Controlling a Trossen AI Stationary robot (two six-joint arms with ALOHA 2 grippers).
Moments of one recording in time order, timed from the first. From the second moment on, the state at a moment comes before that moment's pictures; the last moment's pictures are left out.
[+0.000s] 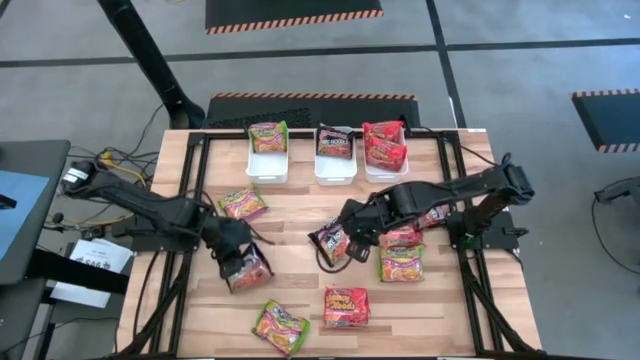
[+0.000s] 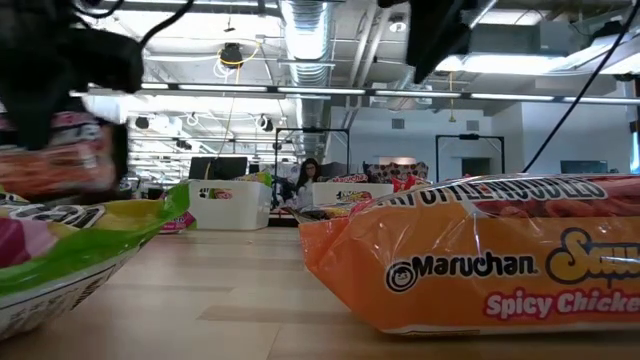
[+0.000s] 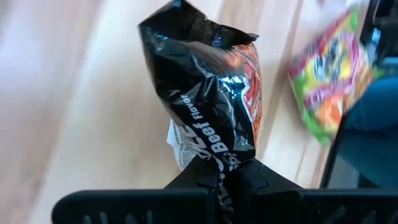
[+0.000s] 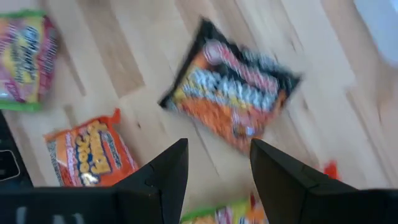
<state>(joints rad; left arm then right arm) -0.28 0.99 0.55 -0.50 0.20 -0.77 0.19 1.66 1.52 -1.03 0.11 0.63</state>
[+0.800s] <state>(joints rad) -0.03 1.01 0.84 -0.45 -0.21 -0.36 -0.13 1.66 1.52 -0.63 -0.26 -0.13</state>
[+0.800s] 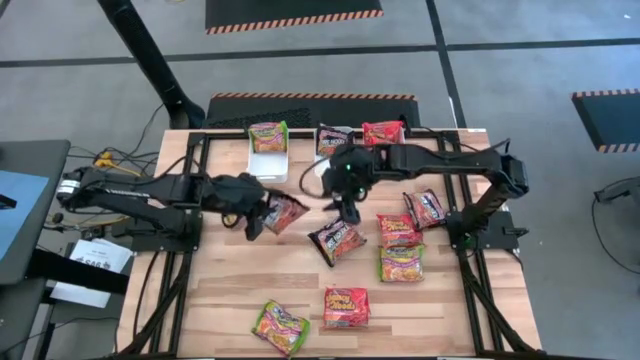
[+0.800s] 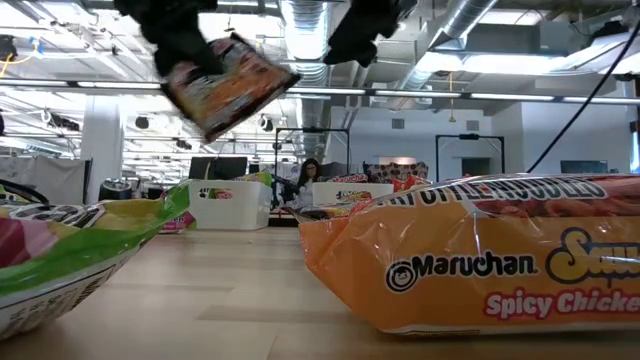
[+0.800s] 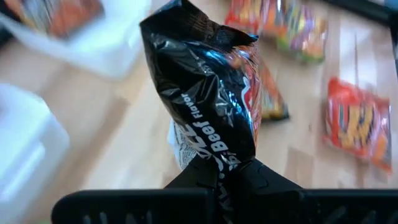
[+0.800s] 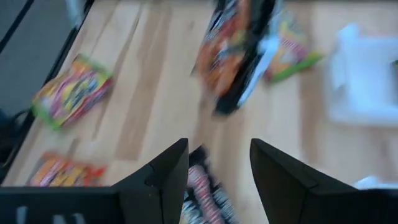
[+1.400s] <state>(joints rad) 0.06 1.15 0.85 -0.17 -0.24 -0.25 -0.26 1.66 1.52 -0.36 -0.36 -0.08</state>
